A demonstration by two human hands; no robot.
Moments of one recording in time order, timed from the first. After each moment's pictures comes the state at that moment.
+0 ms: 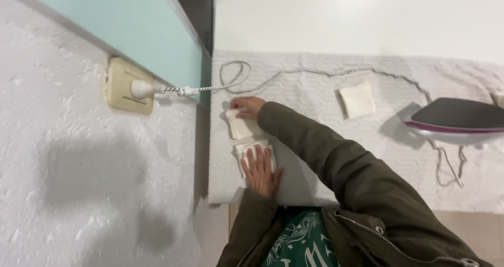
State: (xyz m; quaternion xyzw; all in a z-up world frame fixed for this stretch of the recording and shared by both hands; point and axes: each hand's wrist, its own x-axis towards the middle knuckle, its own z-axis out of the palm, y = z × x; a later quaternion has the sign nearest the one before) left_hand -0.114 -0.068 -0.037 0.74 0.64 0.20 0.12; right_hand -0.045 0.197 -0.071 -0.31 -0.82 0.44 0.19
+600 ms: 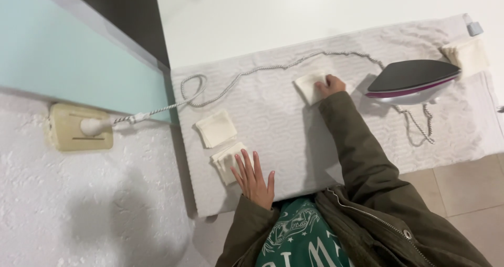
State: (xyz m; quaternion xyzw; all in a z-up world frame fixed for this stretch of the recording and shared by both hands) left_hand -0.080 -0.074 0.046 0.77 0.58 0.23 0.16; right_hand 0.311 0.126 -0.132 -0.82 -0.43 0.25 0.29
